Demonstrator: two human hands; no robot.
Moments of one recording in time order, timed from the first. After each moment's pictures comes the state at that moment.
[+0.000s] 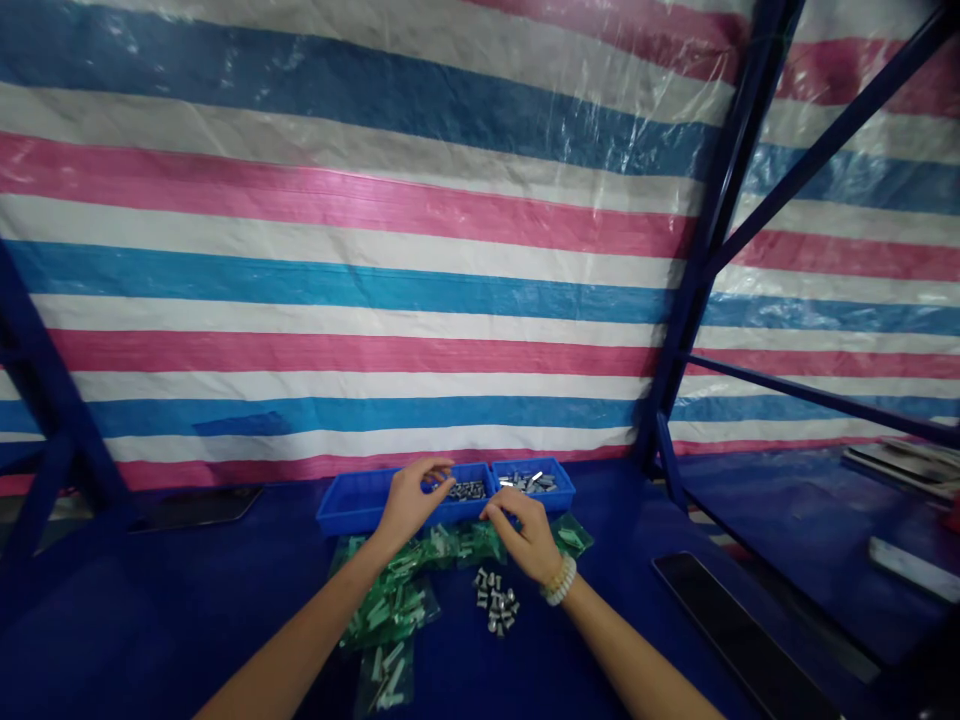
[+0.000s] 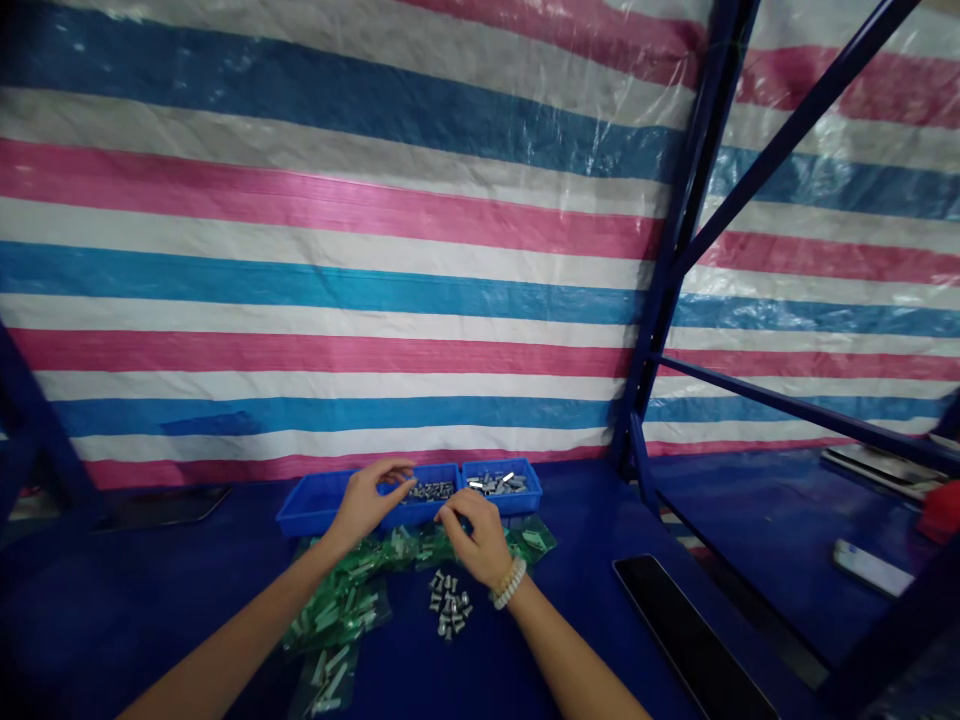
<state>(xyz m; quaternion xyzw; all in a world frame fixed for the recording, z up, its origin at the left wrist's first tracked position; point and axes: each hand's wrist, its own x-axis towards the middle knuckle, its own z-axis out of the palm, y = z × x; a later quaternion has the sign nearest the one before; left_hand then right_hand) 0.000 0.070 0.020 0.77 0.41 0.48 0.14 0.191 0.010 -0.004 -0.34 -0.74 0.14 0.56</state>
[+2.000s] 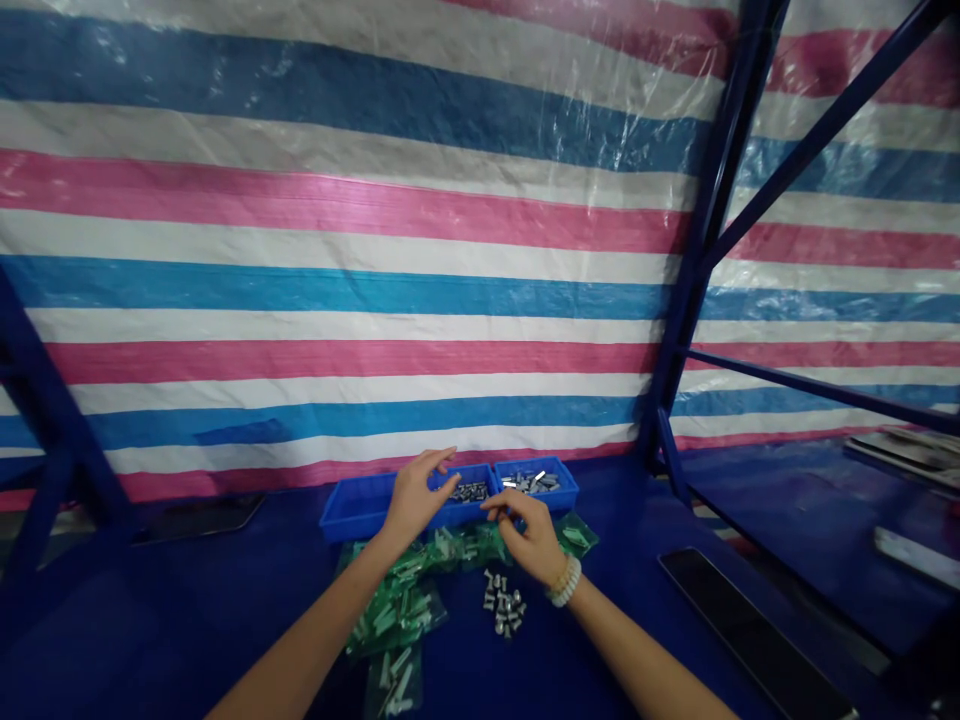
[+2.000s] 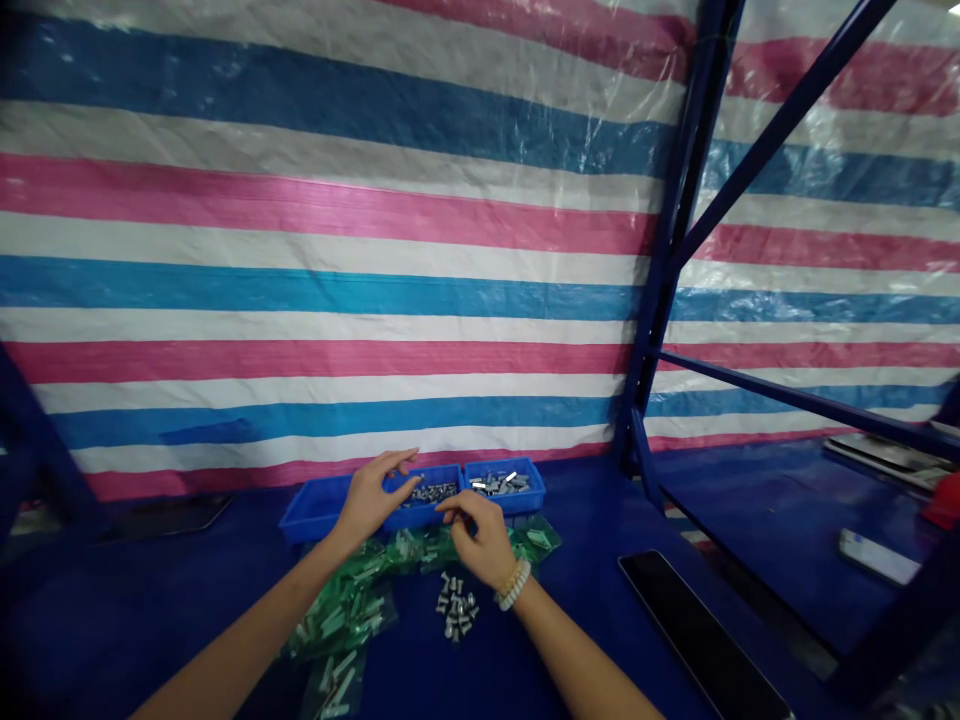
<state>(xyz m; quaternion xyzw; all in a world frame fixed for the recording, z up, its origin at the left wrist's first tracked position) 0.004 0.067 0.032 0.78 0.40 0.47 0.08 0.191 0.014 -0.010 -0.34 -0.73 0.16 0.58</state>
